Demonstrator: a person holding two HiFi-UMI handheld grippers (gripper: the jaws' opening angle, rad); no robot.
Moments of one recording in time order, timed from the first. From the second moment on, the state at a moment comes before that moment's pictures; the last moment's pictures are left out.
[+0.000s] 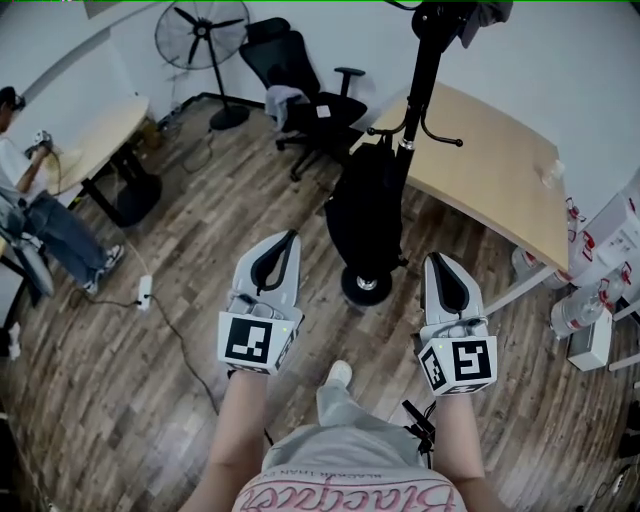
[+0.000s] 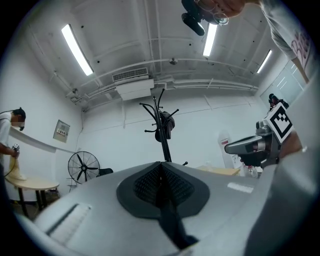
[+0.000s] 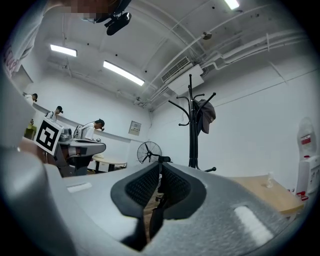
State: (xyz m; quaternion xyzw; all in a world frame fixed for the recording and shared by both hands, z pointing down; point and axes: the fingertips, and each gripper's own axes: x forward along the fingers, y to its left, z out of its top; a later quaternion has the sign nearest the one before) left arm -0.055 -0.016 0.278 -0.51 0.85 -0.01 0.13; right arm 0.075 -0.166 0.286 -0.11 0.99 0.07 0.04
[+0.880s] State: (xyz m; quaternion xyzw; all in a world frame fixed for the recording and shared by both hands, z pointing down) left arm -0.185 -0.160 0.304 -0.60 0.79 0.00 0.09; right arm -0.042 -0.279 0.319 -0.17 0.98 0.04 -0.01
